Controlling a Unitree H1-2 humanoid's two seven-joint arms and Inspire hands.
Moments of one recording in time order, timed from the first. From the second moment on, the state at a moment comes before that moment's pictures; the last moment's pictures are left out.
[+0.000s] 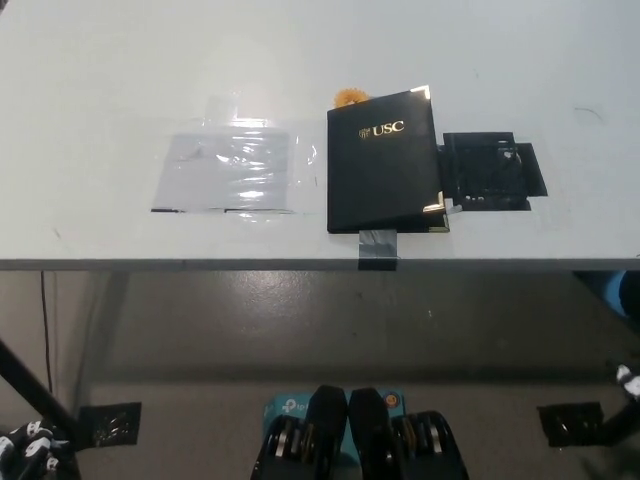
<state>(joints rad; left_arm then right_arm) 0.08 0.30 0.29 0.29 -0.33 0.04 -0.27 -0.02 -0.20 -0.17 0.04 -0.03 -0.06 -0.06</state>
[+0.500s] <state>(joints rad) 0.08 0.30 0.28 0.29 -0.33 0.04 -0.27 -0.26 -0.21 0.01 -0.27 -0.02 0.04 0.06</state>
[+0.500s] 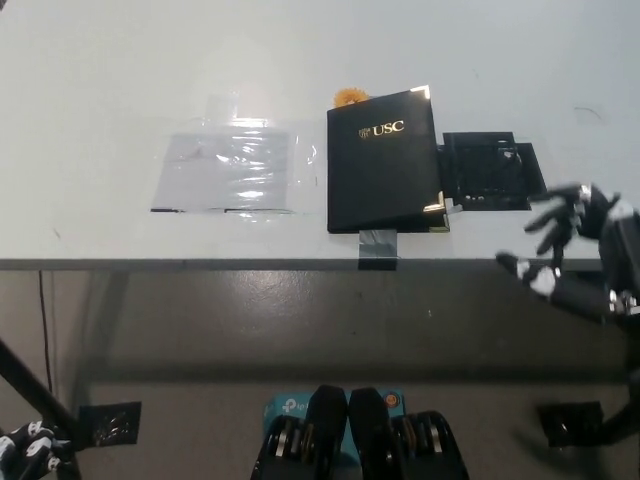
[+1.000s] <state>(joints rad) 0.08 0.29 0.28 0.30 -0.34 0.04 -0.27 -0.51 -0.06 -0.08 0.00 0.05 0.14 0.03</state>
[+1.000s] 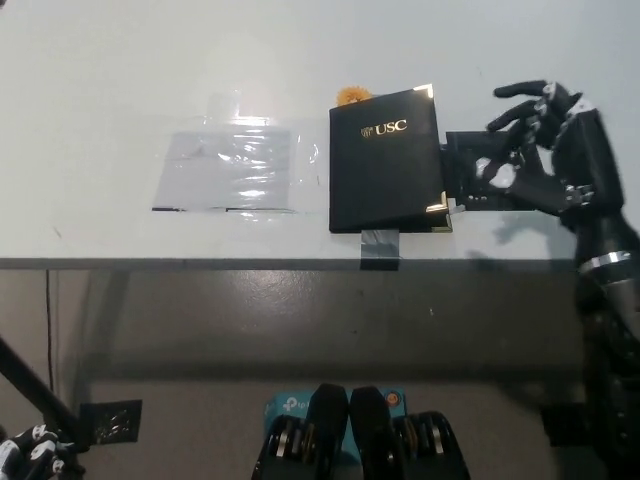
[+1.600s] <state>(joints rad) 0.09 0.27 0.28 0.30 -0.34 0.03 -0.27 -0.56 0.21 -0.29 0.22 0.16 0.19 -0.16</state>
